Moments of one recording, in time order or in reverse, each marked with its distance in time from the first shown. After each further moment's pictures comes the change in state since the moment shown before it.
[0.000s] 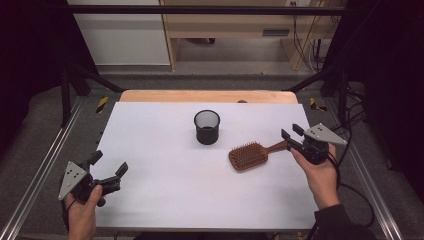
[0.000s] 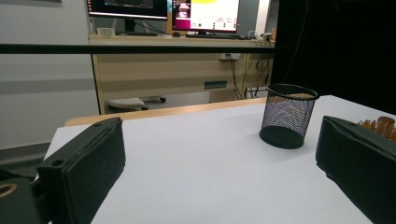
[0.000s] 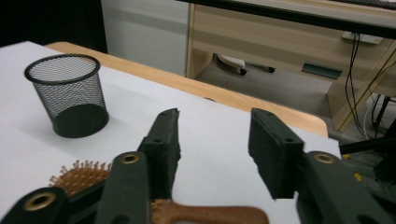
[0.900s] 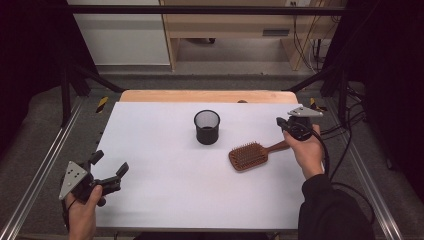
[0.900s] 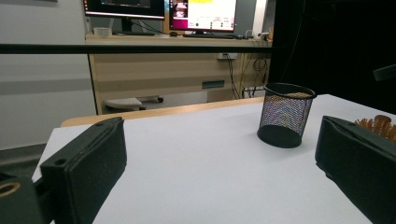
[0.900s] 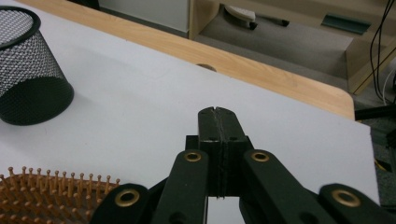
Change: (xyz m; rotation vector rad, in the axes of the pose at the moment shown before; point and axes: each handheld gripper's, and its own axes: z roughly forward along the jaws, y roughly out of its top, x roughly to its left) left arm -0.001 -0.001 0.002 0.000 -0.013 0.002; right arm -0.021 0.002 0.079 0.213 0.034 0.014
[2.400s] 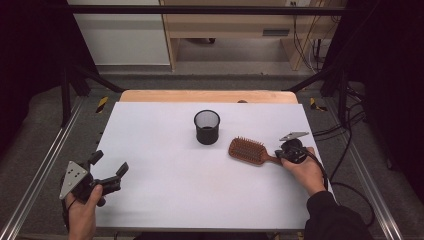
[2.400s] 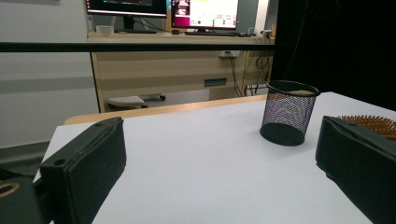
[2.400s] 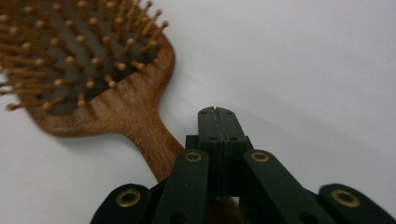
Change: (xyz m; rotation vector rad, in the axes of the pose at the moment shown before) left arm 0.001 0.000 0.000 0.011 0.009 0.005; right arm 0.016 -0.071 0.006 0.359 0.092 -0.064
